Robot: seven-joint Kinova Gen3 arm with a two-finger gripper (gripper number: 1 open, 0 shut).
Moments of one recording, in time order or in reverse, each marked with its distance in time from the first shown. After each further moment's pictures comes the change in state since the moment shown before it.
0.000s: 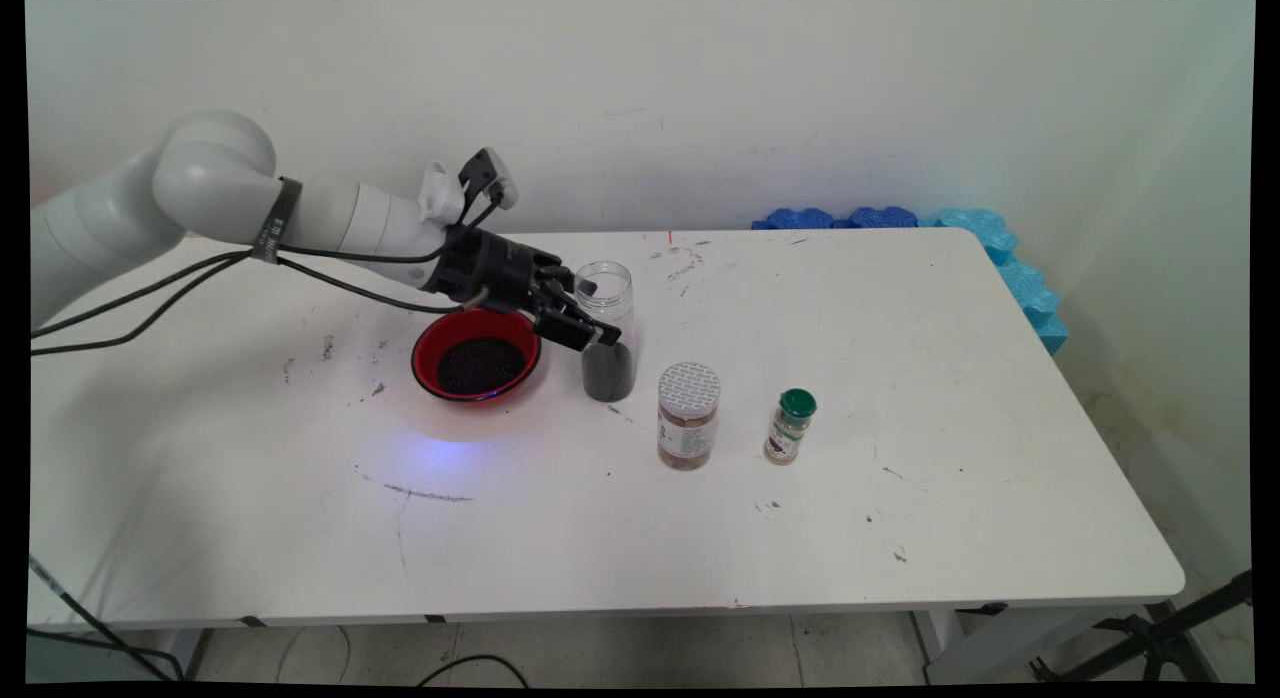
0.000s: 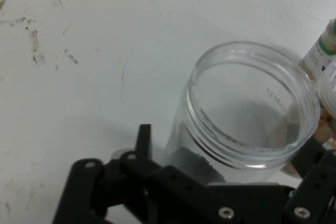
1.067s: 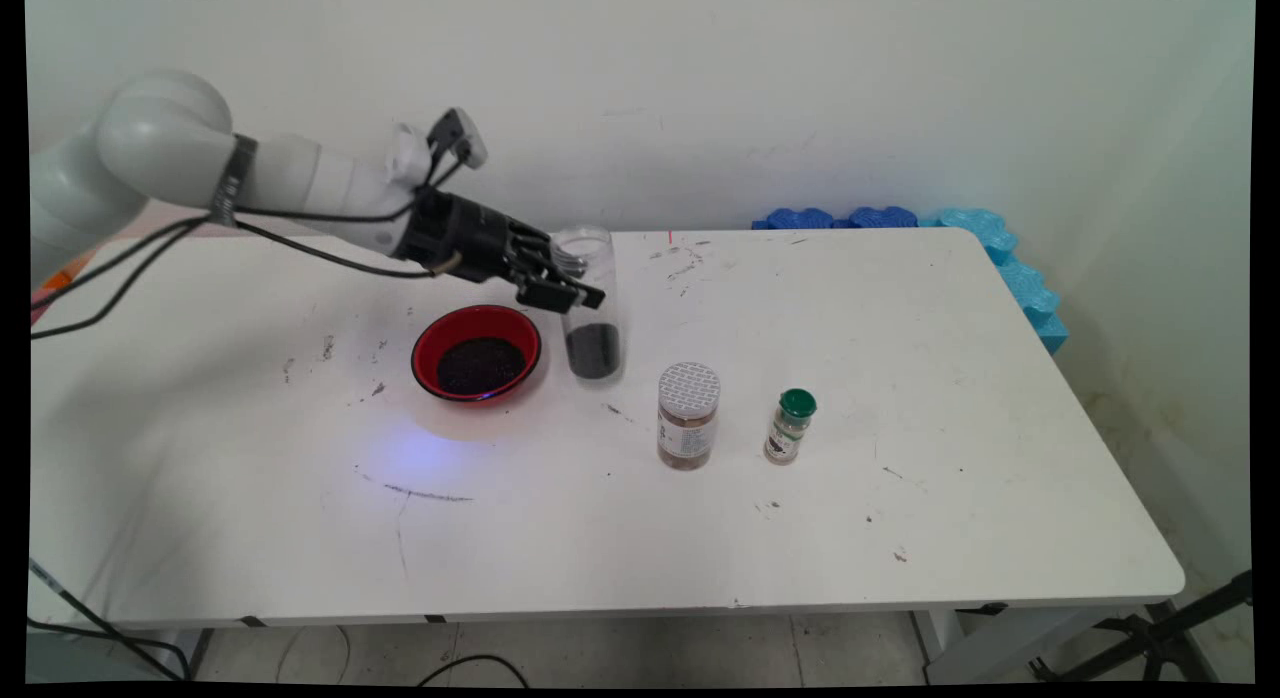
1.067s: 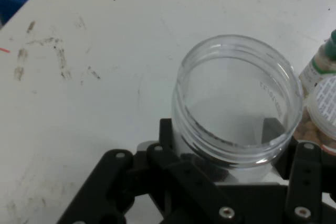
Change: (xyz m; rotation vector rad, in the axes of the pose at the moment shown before) arm 0.019 -0.007 -0.043 0.015 0.026 -0.007
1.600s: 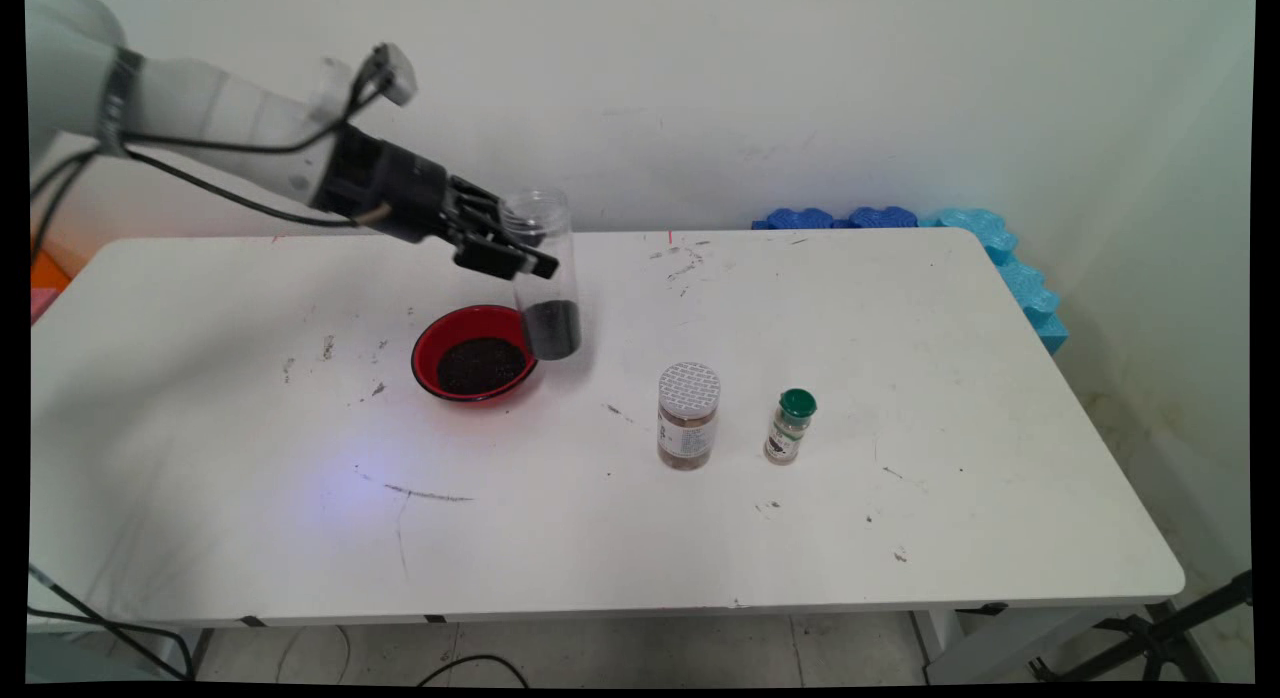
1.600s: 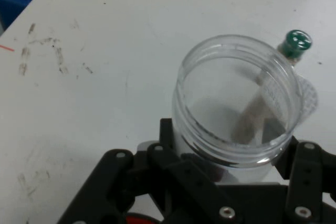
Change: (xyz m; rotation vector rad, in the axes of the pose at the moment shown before) arm 0.027 0.007 -0.075 -0.030 -0.029 -0.002
